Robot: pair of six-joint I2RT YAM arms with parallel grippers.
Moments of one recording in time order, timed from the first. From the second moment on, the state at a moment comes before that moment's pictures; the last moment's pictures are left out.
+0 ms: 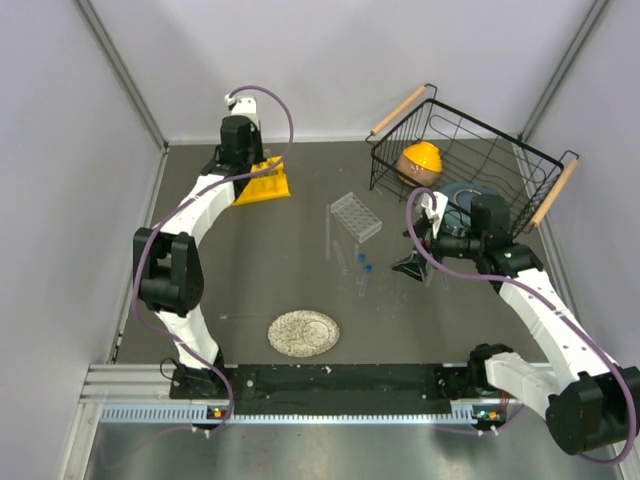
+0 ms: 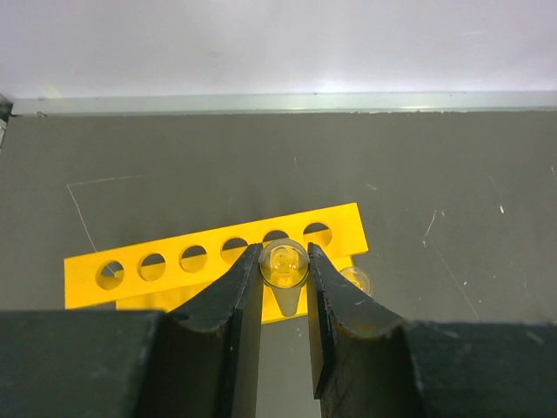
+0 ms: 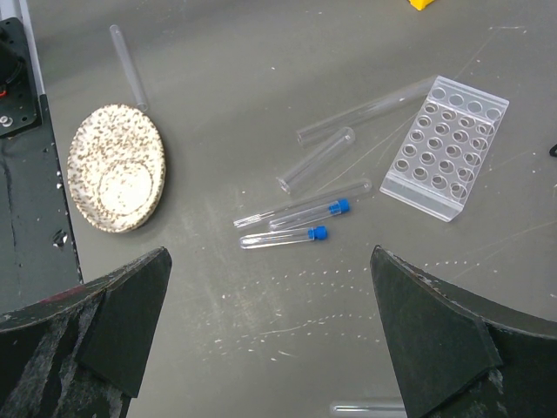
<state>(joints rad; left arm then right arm) -0.21 1.81 1.50 -0.04 -0.21 -0.08 0.23 0.99 0.80 -0.37 -0.88 -0.39</state>
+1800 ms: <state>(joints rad) -0.20 0.91 0.97 -0.13 -0.31 -0.27 0.19 0.97 0.77 -0.40 -0.92 -0.49</state>
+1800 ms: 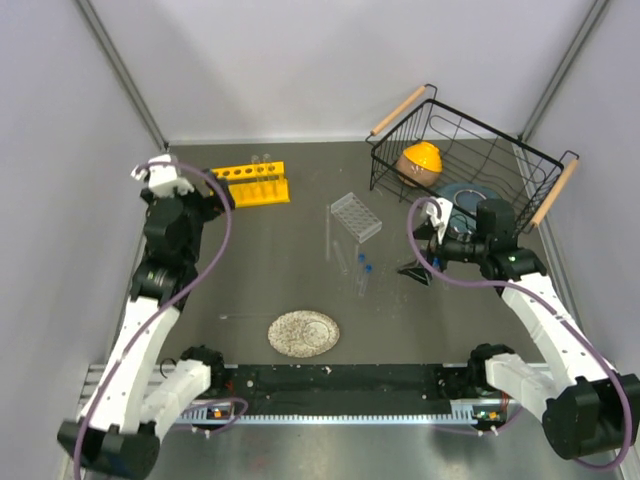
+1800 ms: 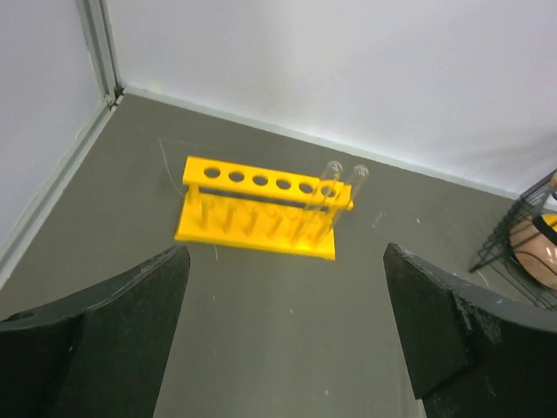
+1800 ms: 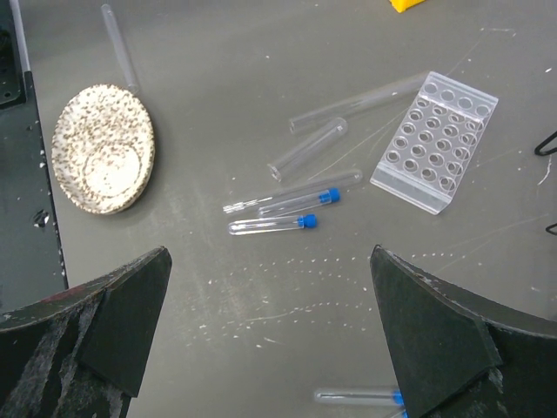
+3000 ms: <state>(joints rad) -0.20 0.39 0.70 -0.61 -0.12 -0.29 0.70 1.84 1.53 -0.58 -0.32 0.01</state>
